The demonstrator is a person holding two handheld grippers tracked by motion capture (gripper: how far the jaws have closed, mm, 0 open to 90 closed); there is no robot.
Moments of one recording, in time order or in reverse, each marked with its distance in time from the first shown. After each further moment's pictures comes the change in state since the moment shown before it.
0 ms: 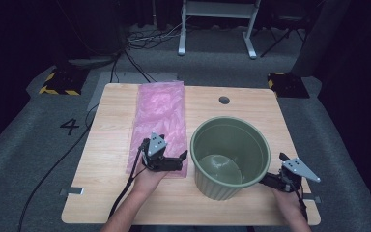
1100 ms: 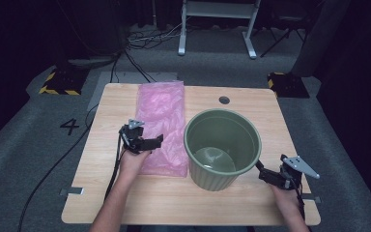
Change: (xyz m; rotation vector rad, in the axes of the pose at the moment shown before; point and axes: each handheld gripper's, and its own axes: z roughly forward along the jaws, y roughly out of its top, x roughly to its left) left arm 0.109 -0.010 0.017 0.260 0.185 -0.342; right arm -0.012 -0.007 0.009 0.061 -0.025 0.105
